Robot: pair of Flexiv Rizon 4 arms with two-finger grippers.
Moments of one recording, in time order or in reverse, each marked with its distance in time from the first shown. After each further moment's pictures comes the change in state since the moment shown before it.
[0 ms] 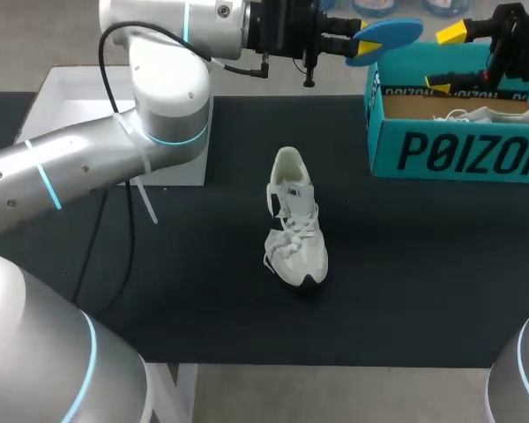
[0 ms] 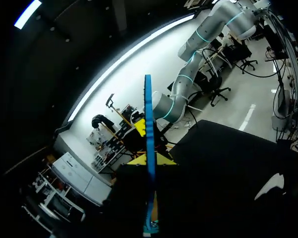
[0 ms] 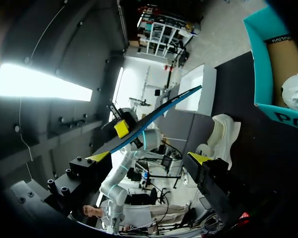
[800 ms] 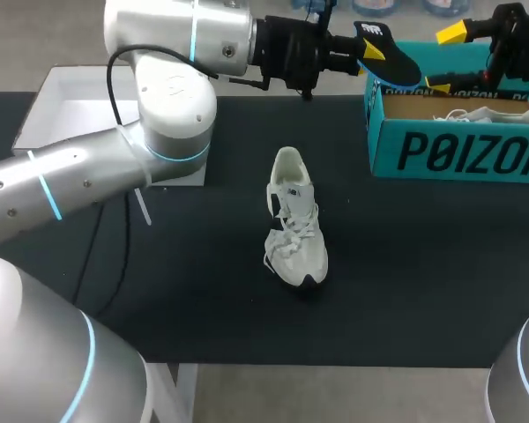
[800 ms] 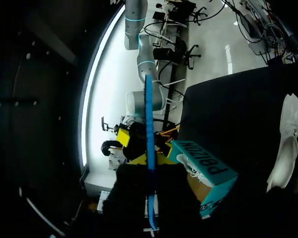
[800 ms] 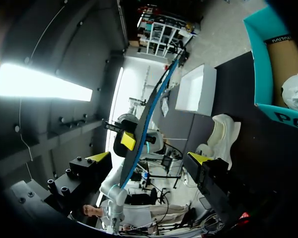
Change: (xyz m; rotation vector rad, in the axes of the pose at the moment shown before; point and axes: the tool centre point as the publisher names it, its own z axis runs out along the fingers) left arm 0.016 0.004 0.007 -0.050 0.029 0.624; right arm 0.000 0.000 0.000 0.000 0.001 0.000
